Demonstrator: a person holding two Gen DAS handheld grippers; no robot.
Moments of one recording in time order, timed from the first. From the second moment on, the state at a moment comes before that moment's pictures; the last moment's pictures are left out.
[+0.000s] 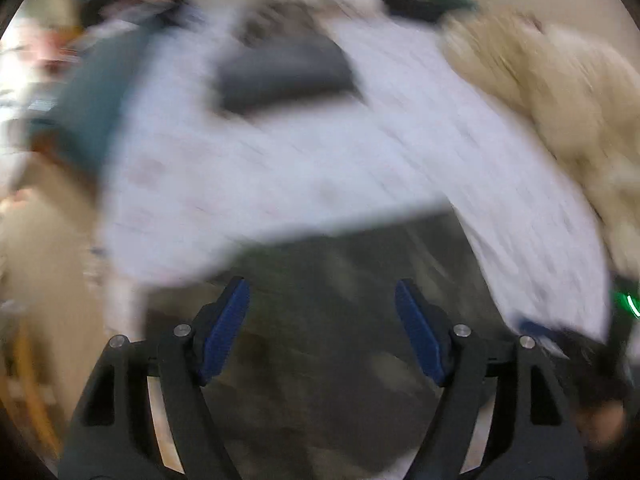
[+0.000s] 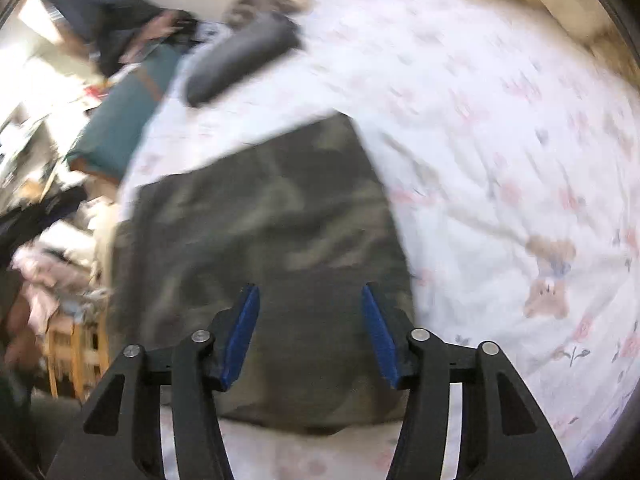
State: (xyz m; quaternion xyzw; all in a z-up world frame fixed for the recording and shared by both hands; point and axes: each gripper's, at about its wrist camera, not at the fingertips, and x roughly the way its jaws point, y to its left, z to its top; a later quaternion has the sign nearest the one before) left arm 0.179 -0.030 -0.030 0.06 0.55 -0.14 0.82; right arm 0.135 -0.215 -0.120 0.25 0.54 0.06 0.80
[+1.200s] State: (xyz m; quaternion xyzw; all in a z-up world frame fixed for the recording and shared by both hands) left arm 0.094 -0.008 -0.051 0.01 0.55 -0.11 0.83; right arm 0.124 -0.249 -0.167 0.38 0.57 -0.03 0.73
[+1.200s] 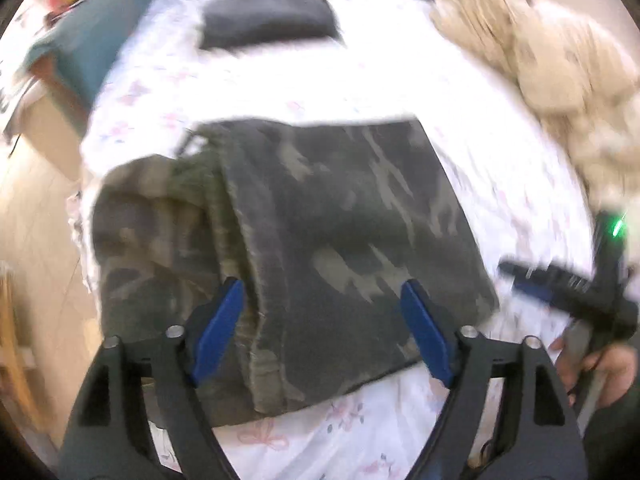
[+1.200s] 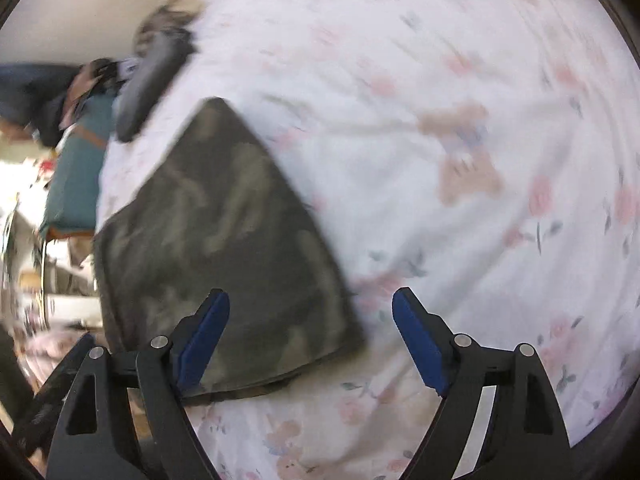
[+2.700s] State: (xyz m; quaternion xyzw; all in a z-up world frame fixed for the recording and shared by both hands) left arm 0.223 0.026 0.015 0.08 0.60 -0.17 0.78; right arm 0.094 0.005 -0.008 0.06 0.38 0.45 0.81
